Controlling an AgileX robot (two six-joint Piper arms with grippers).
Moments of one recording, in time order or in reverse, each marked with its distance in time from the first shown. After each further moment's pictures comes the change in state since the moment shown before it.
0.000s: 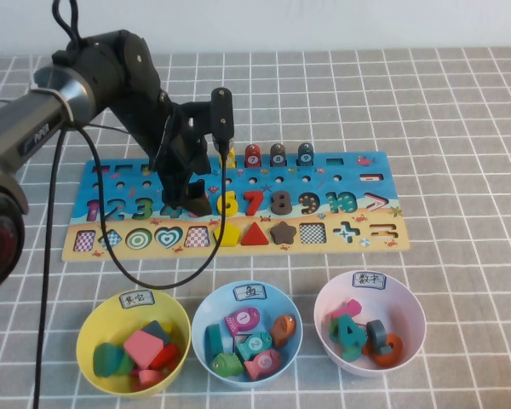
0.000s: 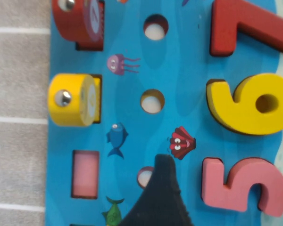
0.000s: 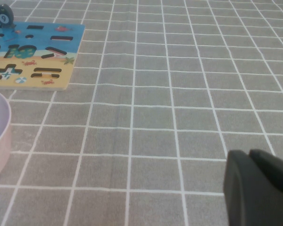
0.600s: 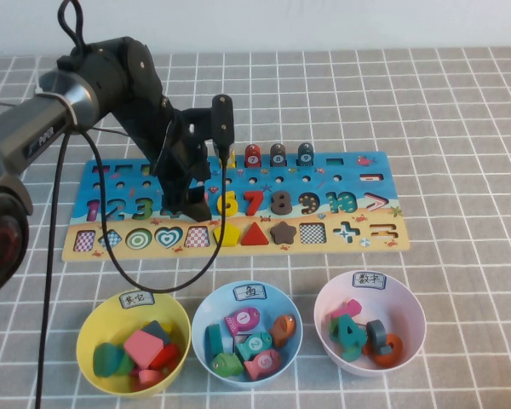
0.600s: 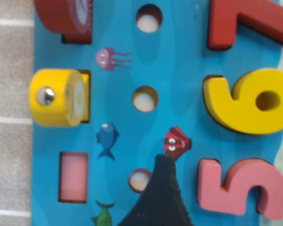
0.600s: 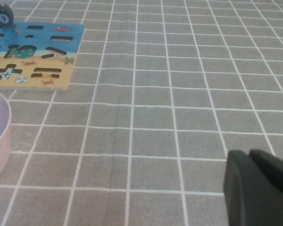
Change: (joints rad) right arm 0.000 0.000 0.000 0.000 0.000 0.000; left arm 0.000 0.020 0.000 0.004 0.005 0.000
